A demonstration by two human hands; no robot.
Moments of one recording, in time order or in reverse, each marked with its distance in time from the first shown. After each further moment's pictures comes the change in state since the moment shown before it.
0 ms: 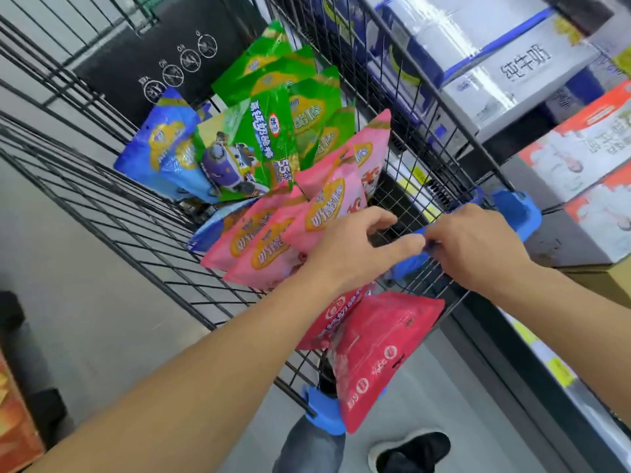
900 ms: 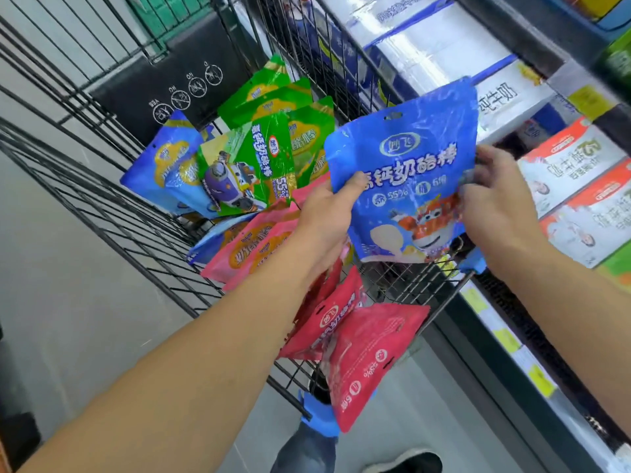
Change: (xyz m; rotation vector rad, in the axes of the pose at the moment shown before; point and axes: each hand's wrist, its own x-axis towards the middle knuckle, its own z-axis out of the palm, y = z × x) left_hand 0.029 0.025 -0.021 -0.952 0.204 -0.135; right_hand 0.006 -0.007 -0.061 1.240 0.490 0.502
